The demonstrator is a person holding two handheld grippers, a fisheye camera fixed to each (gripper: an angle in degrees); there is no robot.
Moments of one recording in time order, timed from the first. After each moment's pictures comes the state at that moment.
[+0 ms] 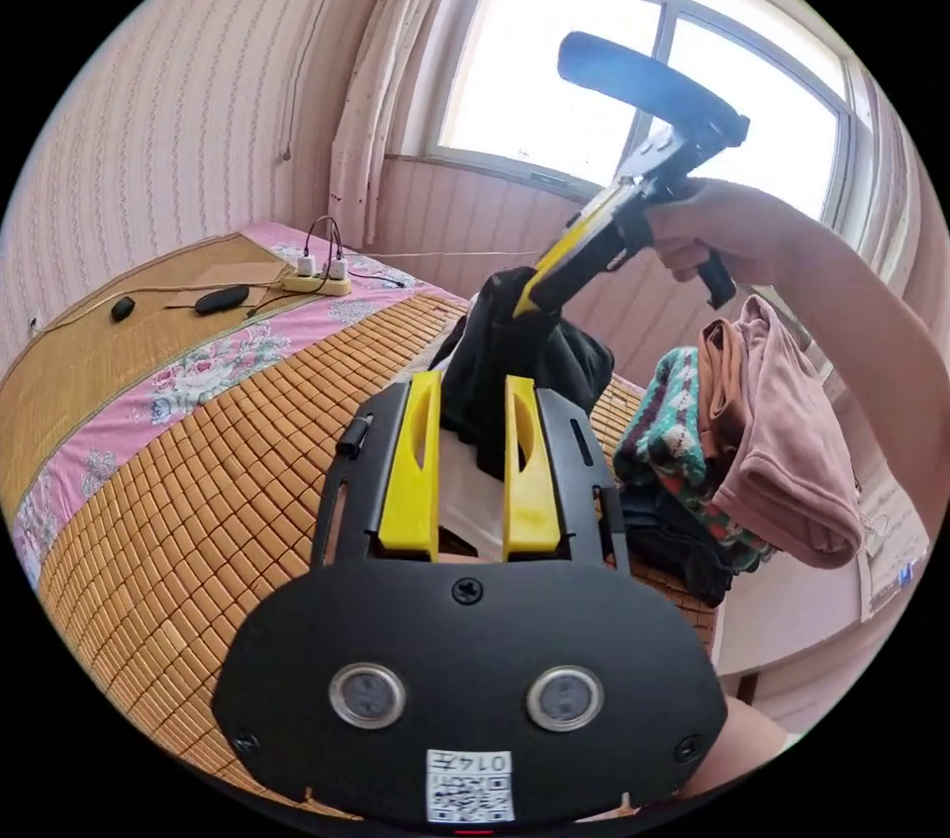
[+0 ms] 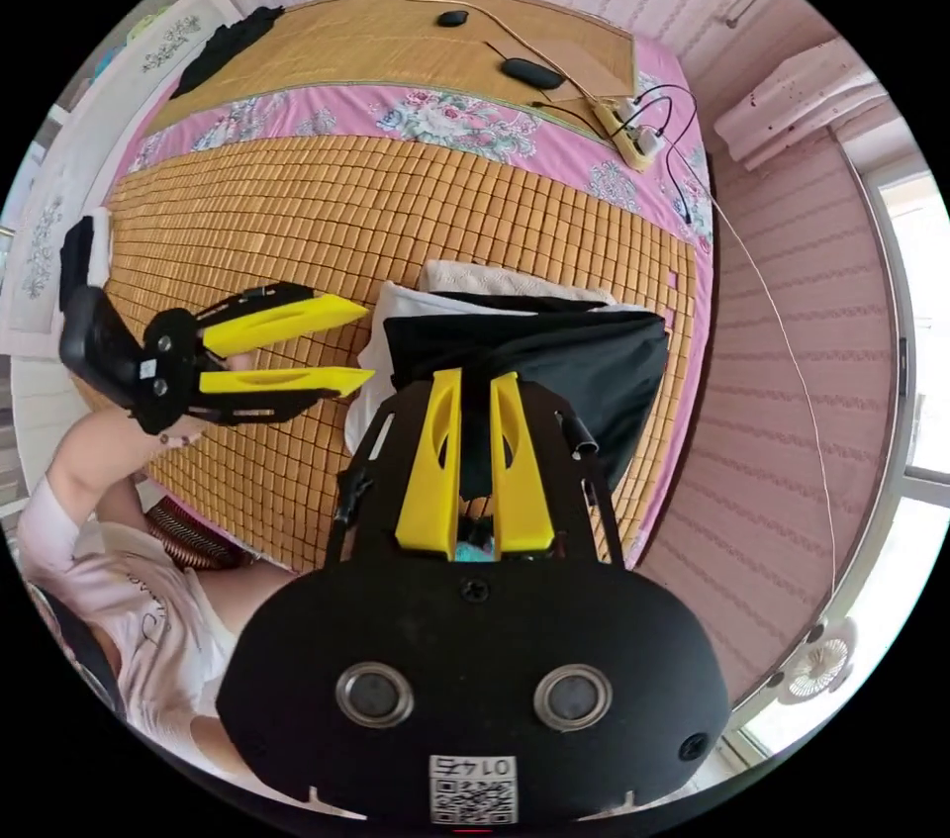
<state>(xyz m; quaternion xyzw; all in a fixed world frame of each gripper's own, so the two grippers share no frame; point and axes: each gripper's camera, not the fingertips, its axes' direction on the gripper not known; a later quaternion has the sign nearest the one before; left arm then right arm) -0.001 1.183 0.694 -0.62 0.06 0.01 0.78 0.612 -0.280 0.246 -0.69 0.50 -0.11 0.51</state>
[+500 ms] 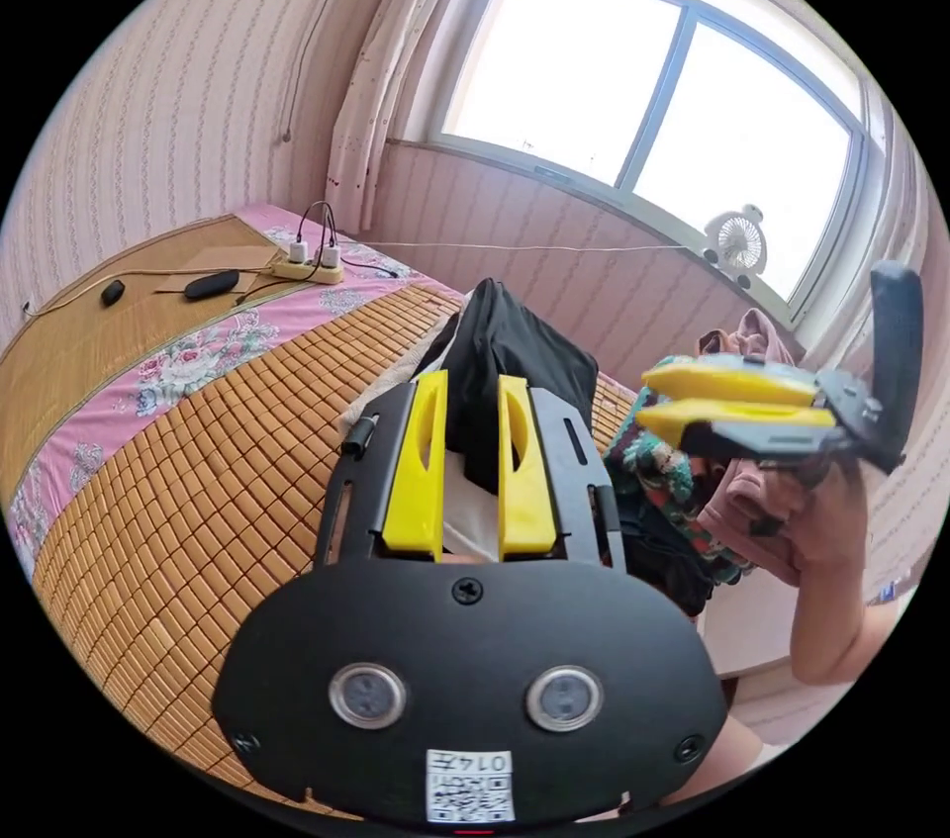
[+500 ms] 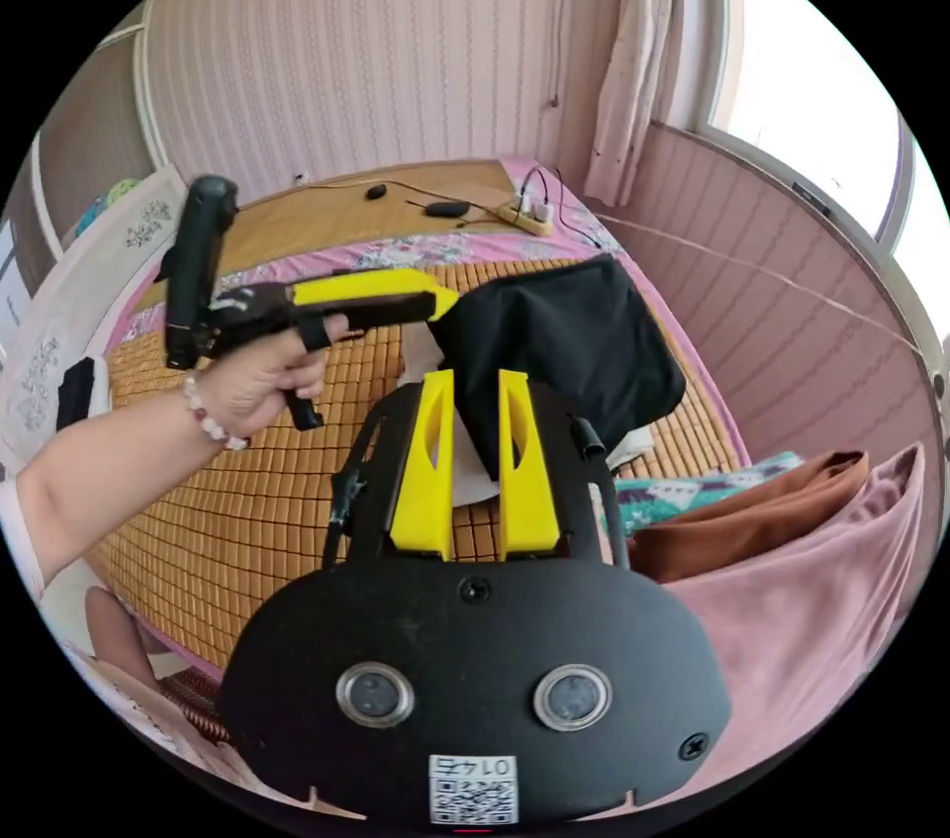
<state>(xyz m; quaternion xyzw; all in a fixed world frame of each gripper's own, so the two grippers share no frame) -0.005 1.112 0.717 -0.63 0.06 -0.02 0.77 0.502 -0.164 0.085 -0.41 0.58 -0.14 0.69</state>
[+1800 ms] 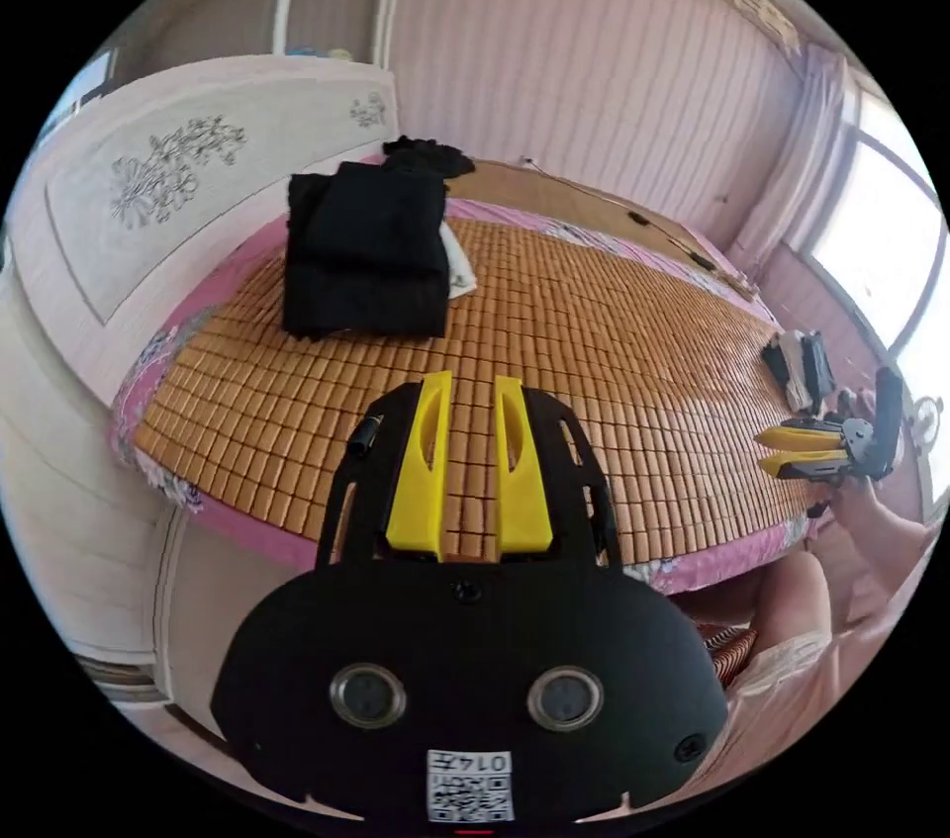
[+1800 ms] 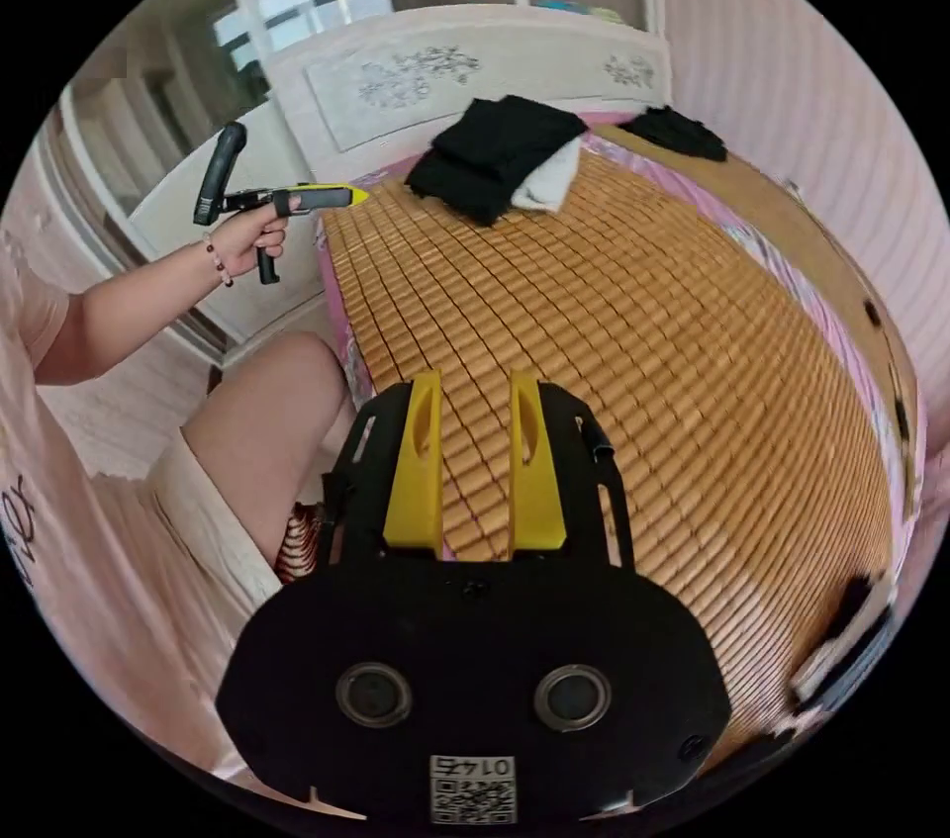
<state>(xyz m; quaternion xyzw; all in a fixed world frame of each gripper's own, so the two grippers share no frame) -0.166 0.243 0.028 -0.55 -0.47 -0.03 0.69 0.204 0.499 0.237 -0.70 0.09 -0.26 0.66</state>
